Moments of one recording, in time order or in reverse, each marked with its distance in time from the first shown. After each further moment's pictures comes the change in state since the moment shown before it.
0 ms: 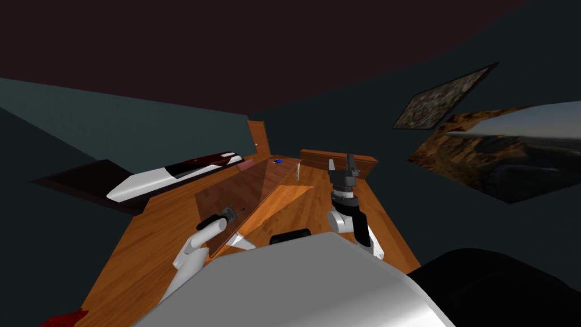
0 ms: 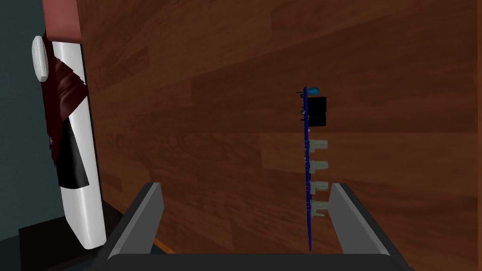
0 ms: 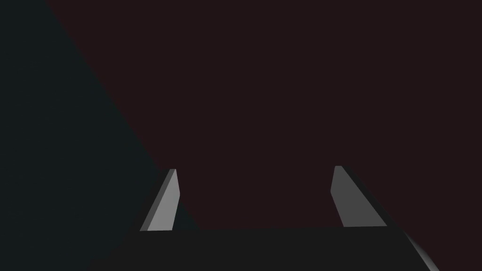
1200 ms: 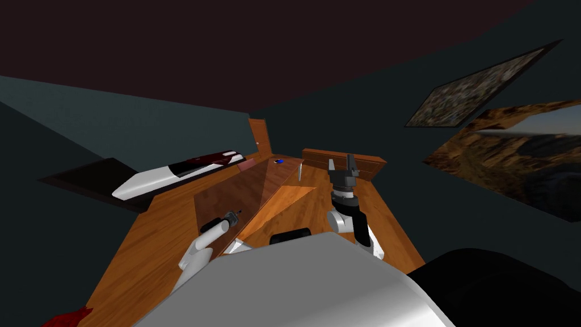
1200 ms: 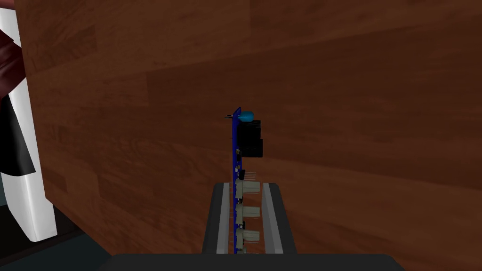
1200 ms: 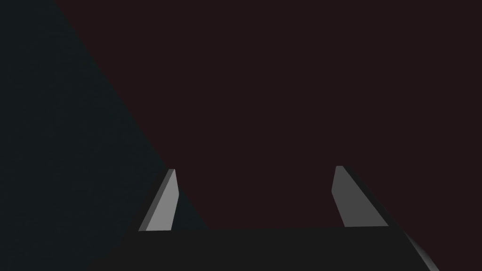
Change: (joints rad) left arm -0.026 -0.026 0.020 0.124 0.009 0.001 0.018; right arm 0.000 0.000 0.000 0.000 0.000 0.000 0.000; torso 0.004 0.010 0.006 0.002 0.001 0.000
